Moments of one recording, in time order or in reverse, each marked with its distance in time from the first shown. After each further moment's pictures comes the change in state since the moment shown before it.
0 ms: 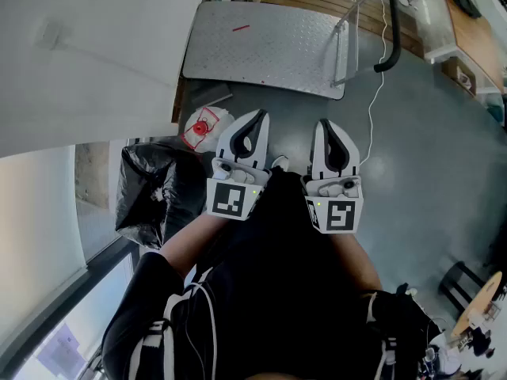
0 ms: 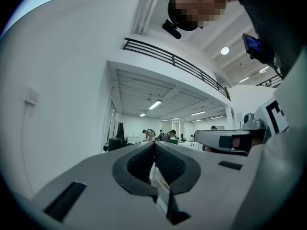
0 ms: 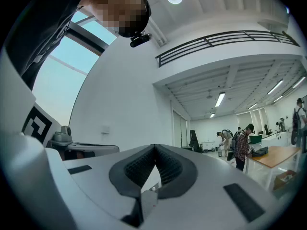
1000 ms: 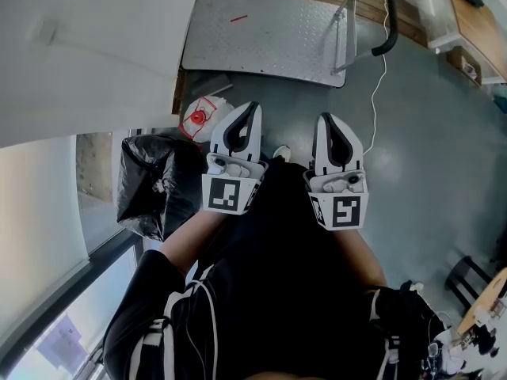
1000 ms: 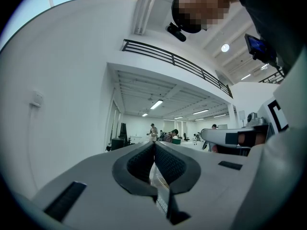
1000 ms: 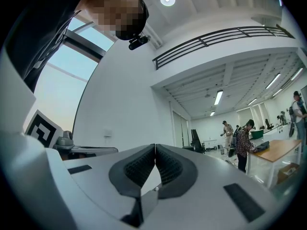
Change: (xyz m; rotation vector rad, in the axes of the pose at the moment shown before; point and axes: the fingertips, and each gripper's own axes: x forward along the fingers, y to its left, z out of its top) left arm -0.013 -0.032 -0.004 0.015 -0.002 0.037; right arm -0.045 -0.021 0.001 0.052 -0.021 0.017
